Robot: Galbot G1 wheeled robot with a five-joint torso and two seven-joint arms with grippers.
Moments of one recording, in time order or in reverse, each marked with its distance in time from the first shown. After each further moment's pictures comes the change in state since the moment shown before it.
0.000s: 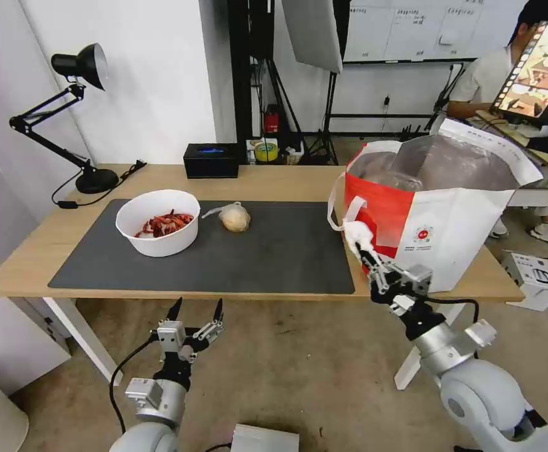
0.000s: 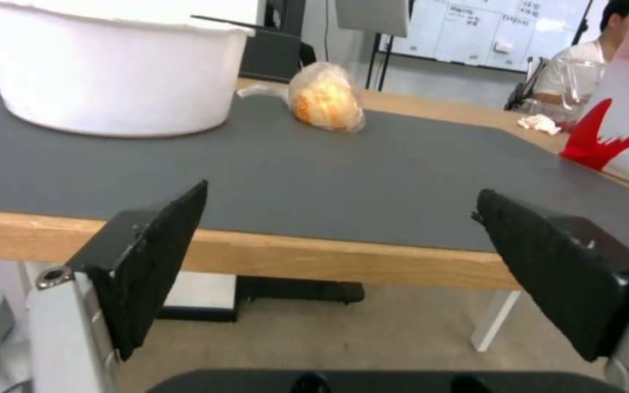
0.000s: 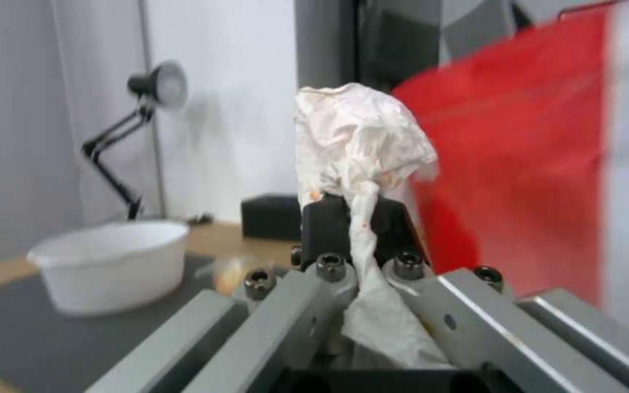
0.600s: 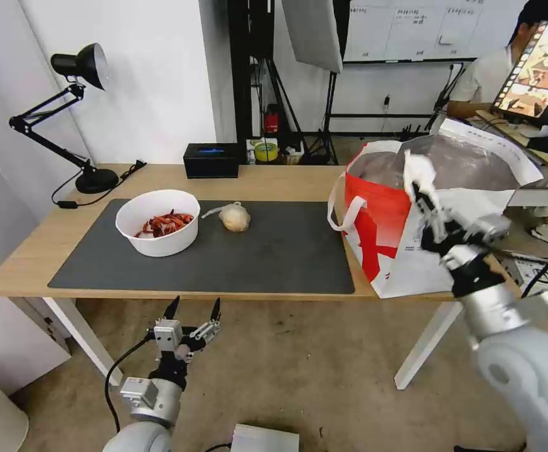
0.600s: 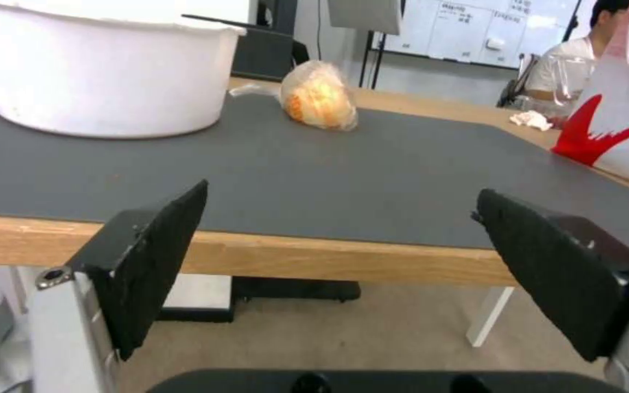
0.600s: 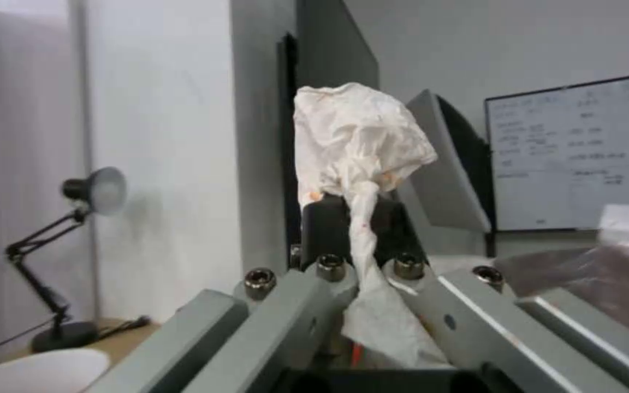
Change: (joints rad) left arm -0.001 0.023 0.007 0.000 -0.011 0.000 0.001; right arm 0.163 -0.131 0.124 0.051 0.202 -0.065 0.144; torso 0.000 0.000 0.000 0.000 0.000
